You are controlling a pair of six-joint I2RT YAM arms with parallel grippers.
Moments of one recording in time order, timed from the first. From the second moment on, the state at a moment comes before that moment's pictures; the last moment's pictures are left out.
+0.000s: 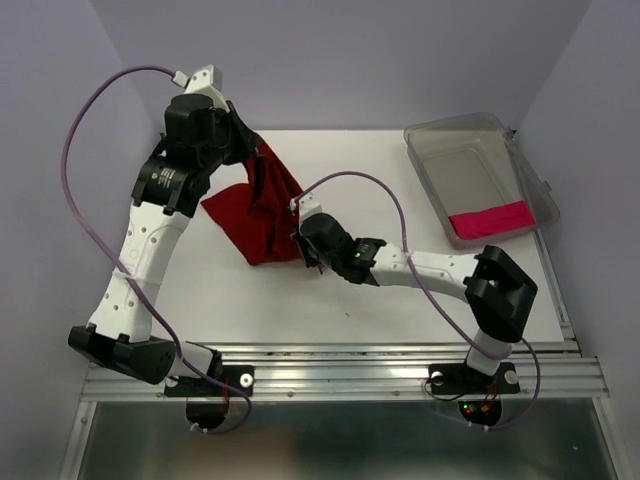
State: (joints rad) left arm -0.36 1.35 1.71 -0.69 -0.01 -0.50; right arm 1.02 1.76 1.21 -0.02 0.34 0.27
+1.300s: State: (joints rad) left arm -0.45 2.32 2.36 -0.66 -0.05 -0.36; right arm 0.67 1.29 0.87 -0.27 0.27 0.82
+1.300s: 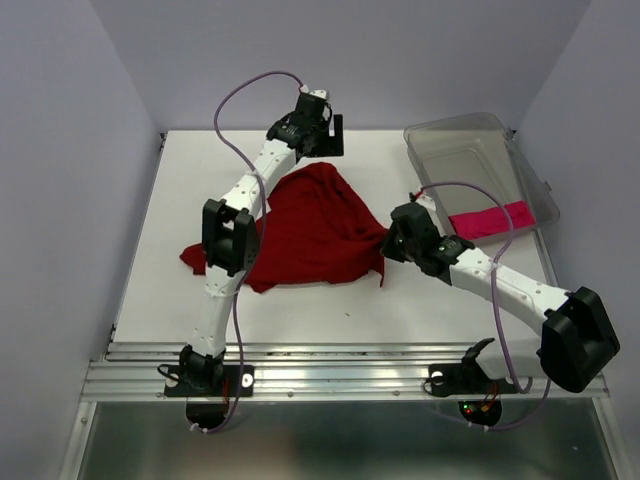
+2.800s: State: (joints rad) left arm -0.20 1.38 0.76 -0.48 -0.19 -0.76; right arm 0.56 1.49 0.87 -0.44 0.08 0.68
